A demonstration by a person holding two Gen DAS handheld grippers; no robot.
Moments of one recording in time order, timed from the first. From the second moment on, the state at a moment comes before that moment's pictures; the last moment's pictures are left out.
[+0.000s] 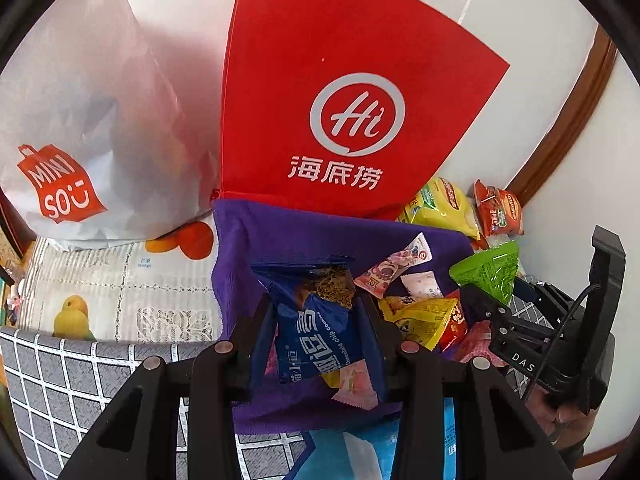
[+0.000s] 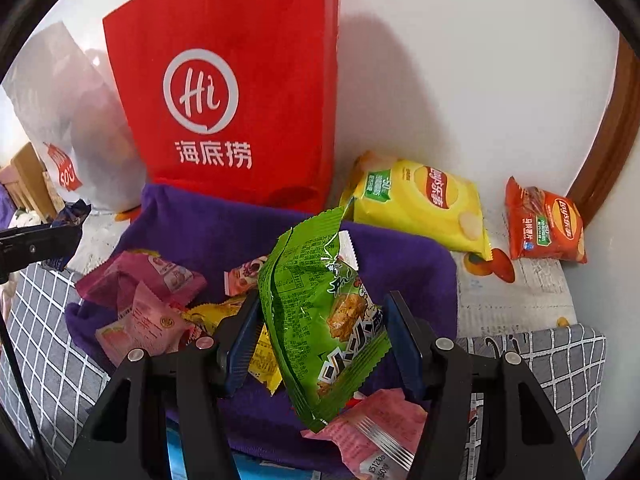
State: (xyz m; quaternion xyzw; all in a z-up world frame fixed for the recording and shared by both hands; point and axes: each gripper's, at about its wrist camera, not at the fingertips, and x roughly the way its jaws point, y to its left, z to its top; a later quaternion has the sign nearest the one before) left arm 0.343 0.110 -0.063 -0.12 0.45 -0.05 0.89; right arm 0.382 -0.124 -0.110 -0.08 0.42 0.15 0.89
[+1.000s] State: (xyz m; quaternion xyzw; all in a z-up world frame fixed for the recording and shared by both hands) left arm 0.360 0.086 -0.099 -0.08 0.51 -0.05 0.85; right arm 0.382 -0.108 -0.131 -0.10 0.45 0.15 0.88
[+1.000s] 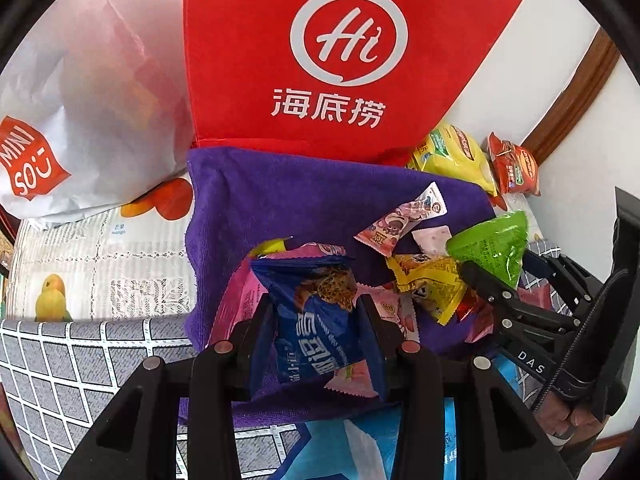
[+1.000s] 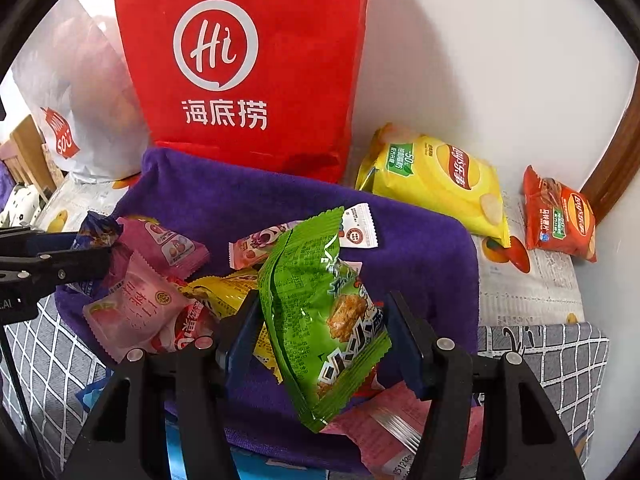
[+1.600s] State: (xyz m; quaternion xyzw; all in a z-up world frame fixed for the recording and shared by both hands) left arm 0.360 0.088 -0.097 -0.09 0.50 -0.06 0.86; right arm 0.375 -0.108 -0.120 -0.10 0.43 0.15 0.88
